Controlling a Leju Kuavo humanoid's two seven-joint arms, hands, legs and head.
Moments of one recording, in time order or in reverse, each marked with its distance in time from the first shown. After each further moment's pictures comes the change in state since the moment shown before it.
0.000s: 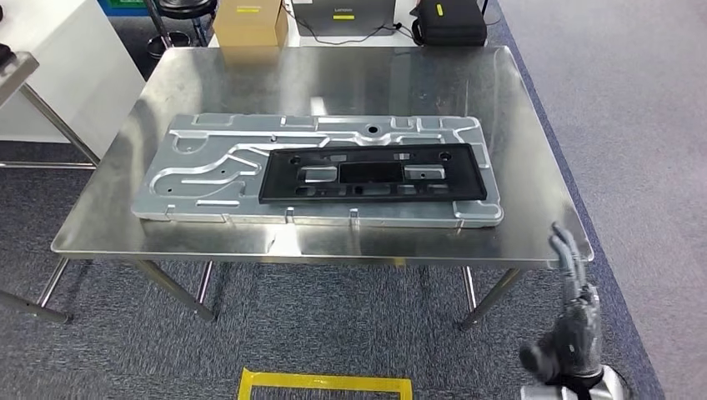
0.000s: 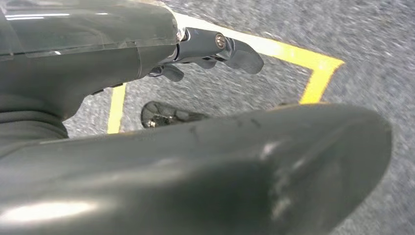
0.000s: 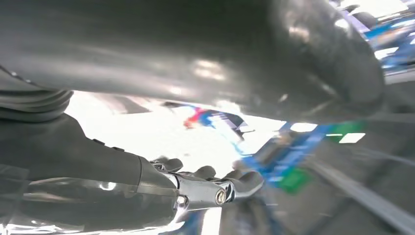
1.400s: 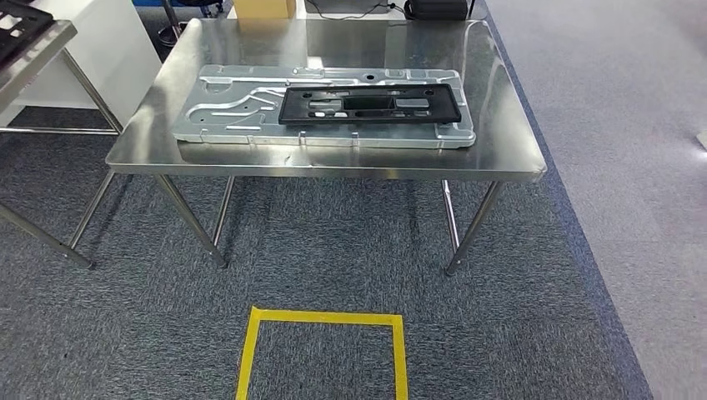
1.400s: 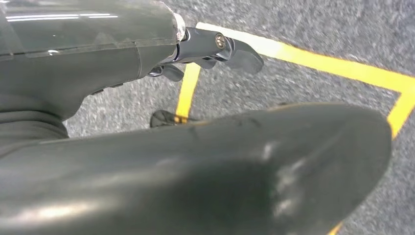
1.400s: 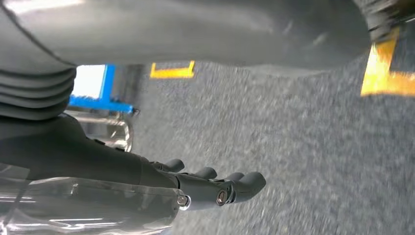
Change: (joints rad) left arm 0.008 -0.006 0.010 0.000 -0.048 -0.025 -0.016; right arm -0.274 0.222 -1.243 1.646 0.830 0.529 0.630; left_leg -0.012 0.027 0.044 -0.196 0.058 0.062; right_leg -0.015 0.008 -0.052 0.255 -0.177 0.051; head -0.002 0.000
